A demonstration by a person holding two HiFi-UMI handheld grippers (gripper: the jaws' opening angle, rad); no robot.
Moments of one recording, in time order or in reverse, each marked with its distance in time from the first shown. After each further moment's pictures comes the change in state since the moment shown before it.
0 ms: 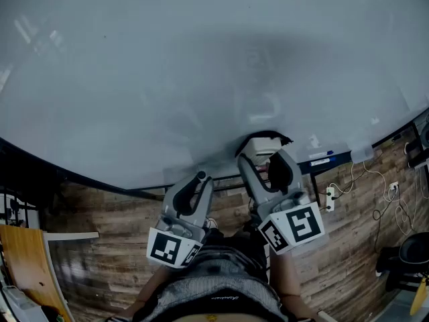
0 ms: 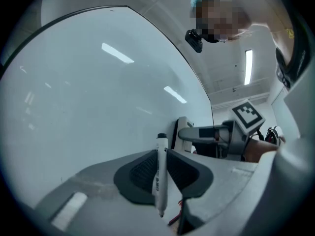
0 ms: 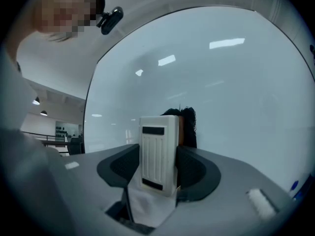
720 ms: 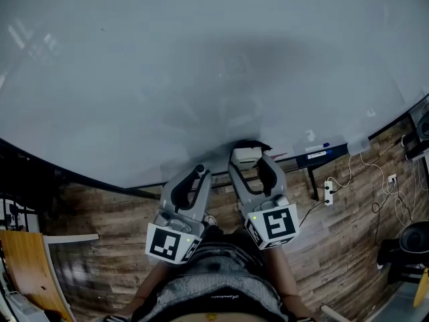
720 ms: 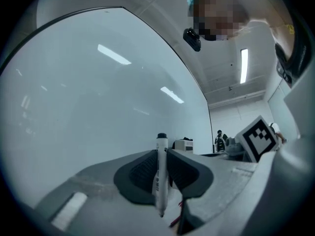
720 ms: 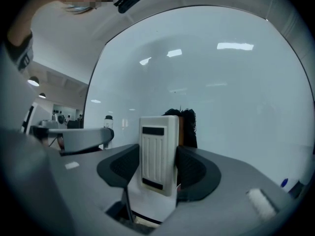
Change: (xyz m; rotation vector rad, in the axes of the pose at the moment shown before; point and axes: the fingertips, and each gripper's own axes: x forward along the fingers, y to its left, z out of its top) left arm -0.001 -0.005 0.007 0.035 -0.003 -0.023; right arm -0.009 0.011 -0.060 -0.123 0.084 -0.046
